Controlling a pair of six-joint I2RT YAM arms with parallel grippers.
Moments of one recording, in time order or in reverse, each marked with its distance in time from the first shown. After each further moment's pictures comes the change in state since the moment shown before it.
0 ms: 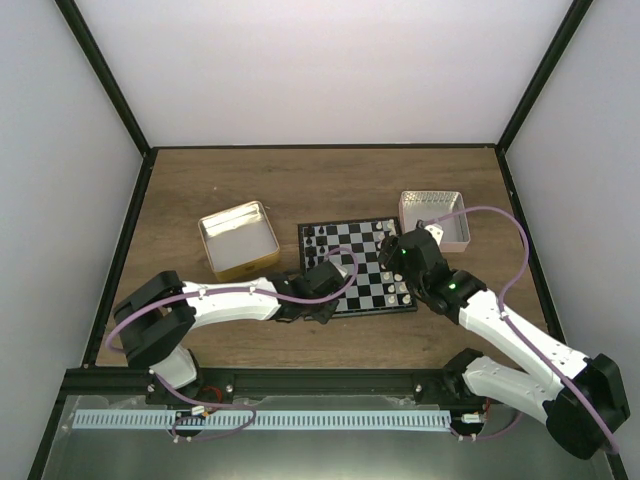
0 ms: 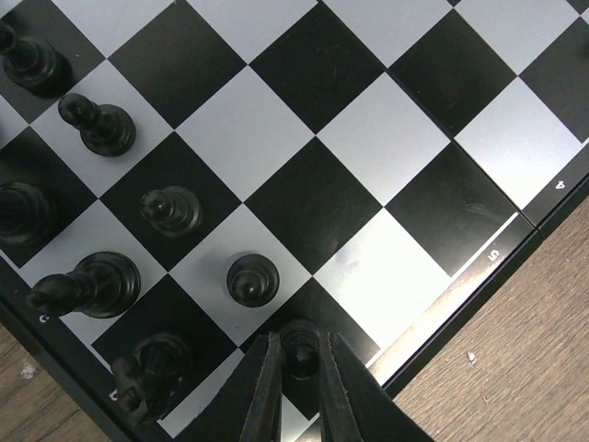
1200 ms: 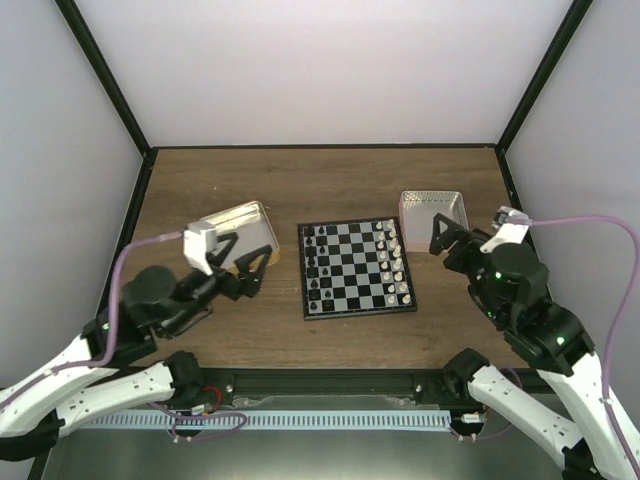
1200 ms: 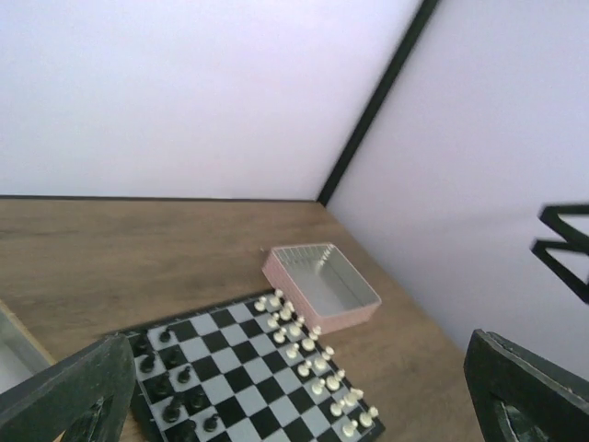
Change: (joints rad) left arm 0.000 -1.013 -0.012 -0.068 -0.222 -0.075; right arm -0.001 -0.396 0.366 -0.368 0.120 -0.220
